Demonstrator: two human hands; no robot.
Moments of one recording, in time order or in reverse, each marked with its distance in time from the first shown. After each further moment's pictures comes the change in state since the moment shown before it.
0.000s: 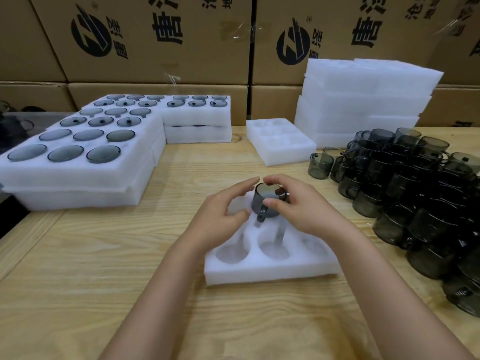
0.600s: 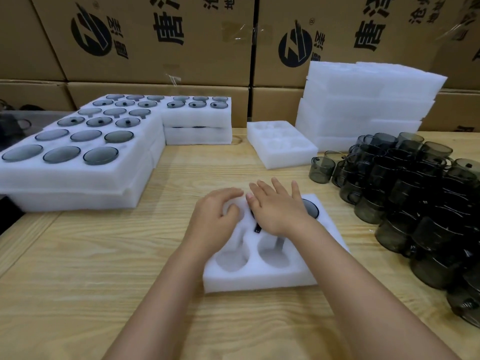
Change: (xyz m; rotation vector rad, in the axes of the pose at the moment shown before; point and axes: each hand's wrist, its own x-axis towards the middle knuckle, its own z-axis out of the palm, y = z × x) left_hand 0.005 -0.008 0.007 0.090 0.237 -0.044; right_hand 0.038 0.007 0.041 -0.628 -0.225 0.158
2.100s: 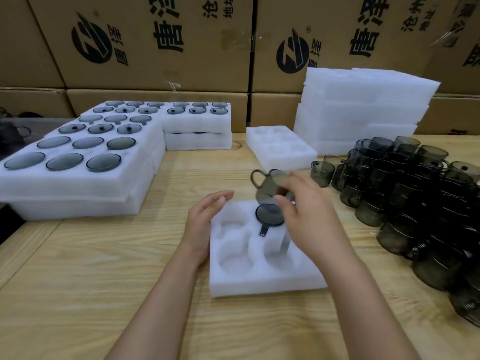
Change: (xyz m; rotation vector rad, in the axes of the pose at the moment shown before) left_hand 0.008 -0.034 0.001 -0.911 0.032 -0.342; right_hand -0.072 -0.014 -0.040 0.459 0.611 -0.063
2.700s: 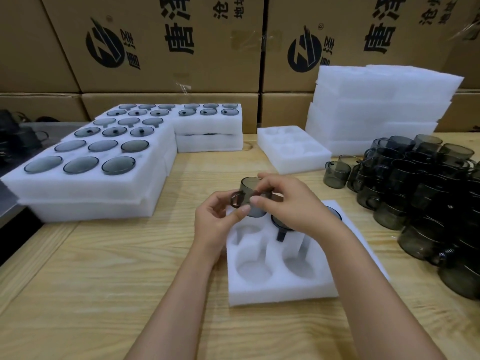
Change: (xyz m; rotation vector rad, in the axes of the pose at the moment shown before) left_hand -0.001 0.004 -0.002 0.060 0.007 0.239; right_hand 0.038 0.004 0.035 0.337 -0.365 0.010
